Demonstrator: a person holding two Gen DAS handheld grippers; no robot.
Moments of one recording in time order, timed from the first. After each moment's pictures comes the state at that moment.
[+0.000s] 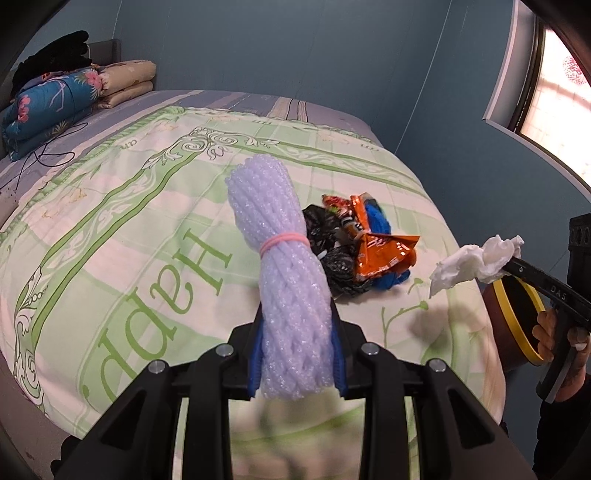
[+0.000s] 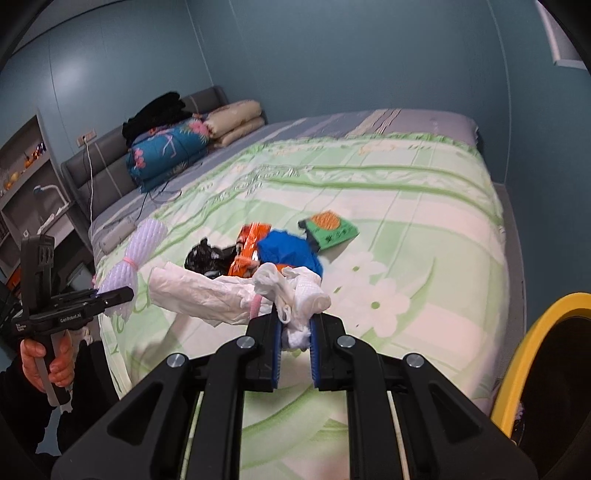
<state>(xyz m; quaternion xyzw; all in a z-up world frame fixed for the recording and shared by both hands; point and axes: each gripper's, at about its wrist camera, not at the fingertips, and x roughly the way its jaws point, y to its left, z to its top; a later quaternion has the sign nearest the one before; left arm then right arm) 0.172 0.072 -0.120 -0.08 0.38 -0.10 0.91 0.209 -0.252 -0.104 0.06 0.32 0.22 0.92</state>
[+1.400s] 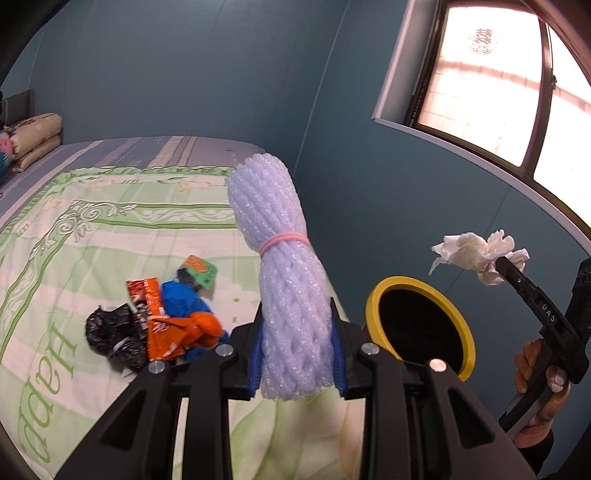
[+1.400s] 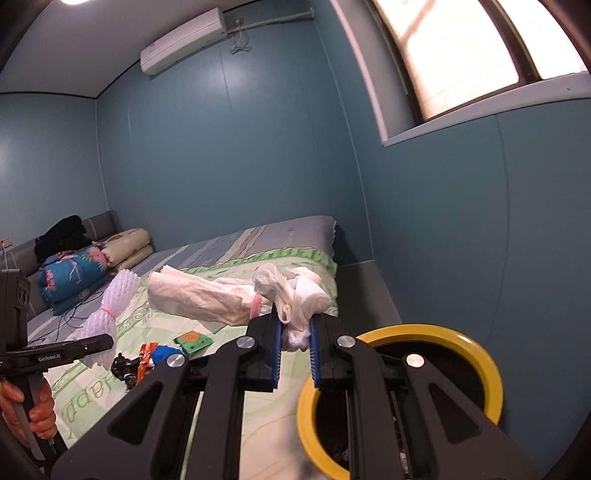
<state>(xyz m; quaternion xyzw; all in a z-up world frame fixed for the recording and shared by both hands) 0.174 -0.103 -0.038 -0.04 0.32 -0.27 0.91 0.057 -0.406 -0.032 0.12 0.11 -0.05 0.99</state>
